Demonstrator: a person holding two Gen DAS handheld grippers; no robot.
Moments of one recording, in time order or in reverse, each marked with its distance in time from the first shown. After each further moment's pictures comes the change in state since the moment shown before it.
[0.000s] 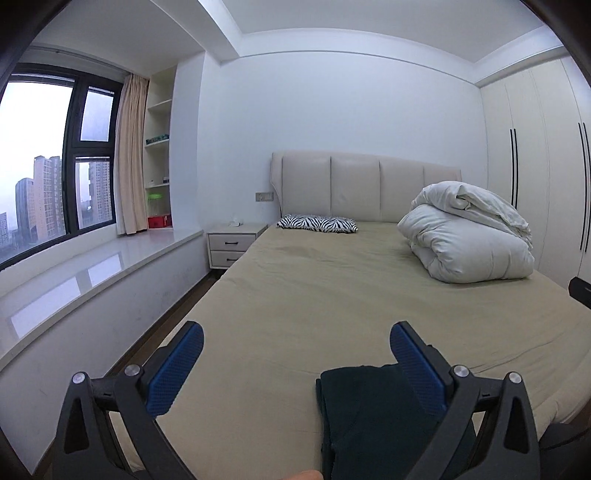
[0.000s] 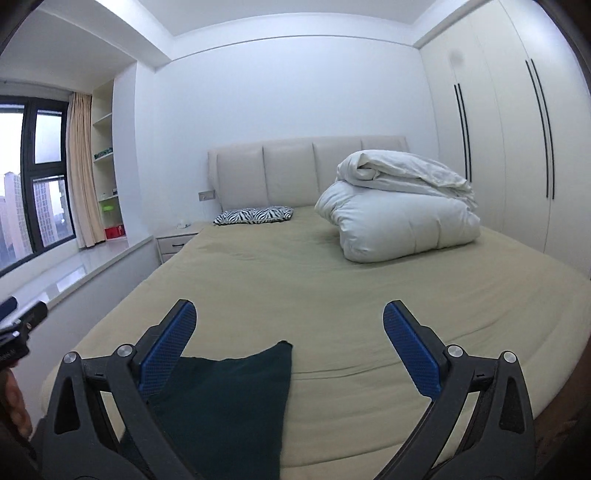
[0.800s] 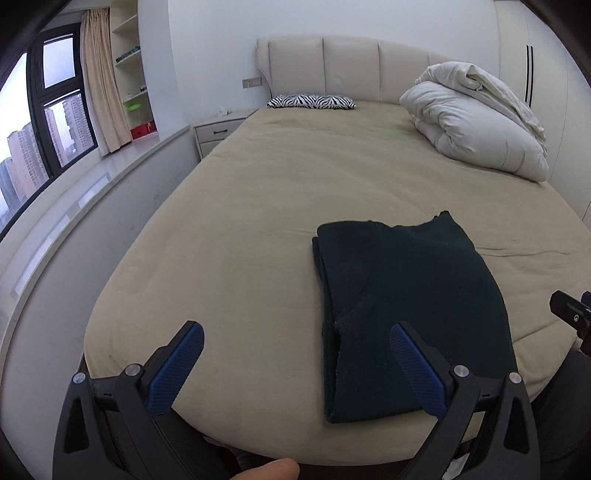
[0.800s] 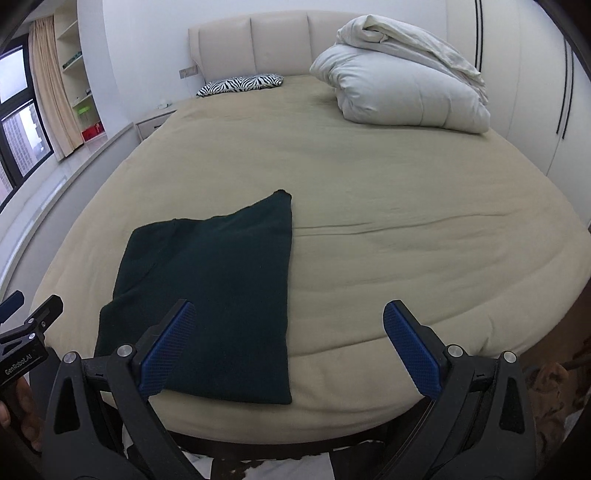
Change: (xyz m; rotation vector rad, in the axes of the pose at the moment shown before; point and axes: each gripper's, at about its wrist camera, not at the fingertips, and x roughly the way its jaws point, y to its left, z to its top) left arm 0.063 -0.025 -0.101 0.067 0.476 0.001; right arm 0.081 0.008 -0.116 -0.036 0.522 -0.100
